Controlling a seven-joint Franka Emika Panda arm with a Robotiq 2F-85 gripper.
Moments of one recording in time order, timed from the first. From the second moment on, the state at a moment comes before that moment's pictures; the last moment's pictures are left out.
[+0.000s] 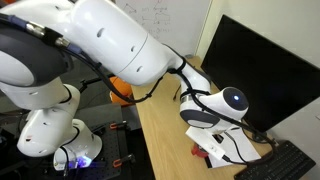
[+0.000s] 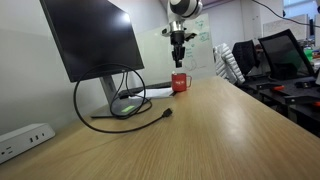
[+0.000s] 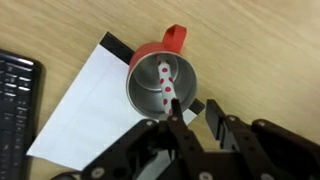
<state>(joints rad) -0.25 0.18 -0.09 -2.16 0.21 2.43 -1.02</state>
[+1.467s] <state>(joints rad) -0.27 0.35 -0.08 -2.08 0.20 2.50 -1.02</state>
